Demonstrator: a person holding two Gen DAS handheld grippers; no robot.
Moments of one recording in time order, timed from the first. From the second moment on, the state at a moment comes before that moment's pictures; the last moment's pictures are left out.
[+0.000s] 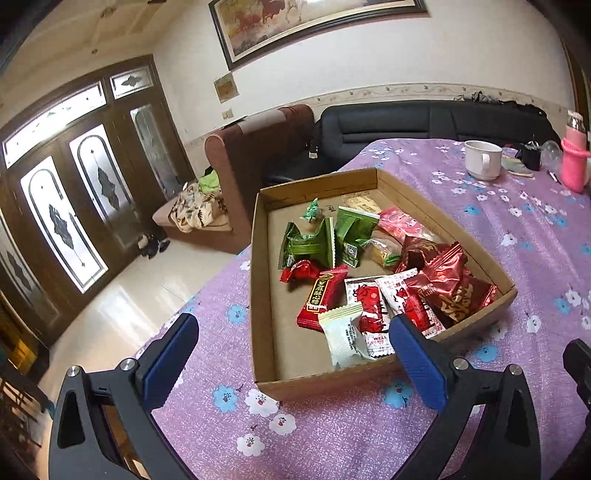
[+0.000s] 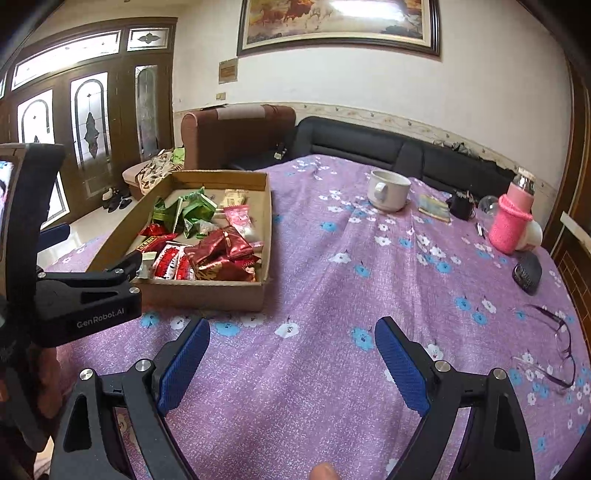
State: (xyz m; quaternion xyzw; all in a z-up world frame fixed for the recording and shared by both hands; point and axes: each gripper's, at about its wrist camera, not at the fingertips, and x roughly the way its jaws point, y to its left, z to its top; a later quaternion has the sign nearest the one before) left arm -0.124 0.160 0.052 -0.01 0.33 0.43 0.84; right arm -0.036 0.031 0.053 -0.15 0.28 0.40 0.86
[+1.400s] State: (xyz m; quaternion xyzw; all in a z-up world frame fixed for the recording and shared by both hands) left arm -0.126 0.170 0.049 -0.02 0.34 0.41 0.85; right arm -0.029 0.034 0.048 -0.14 0.30 0.40 0.85
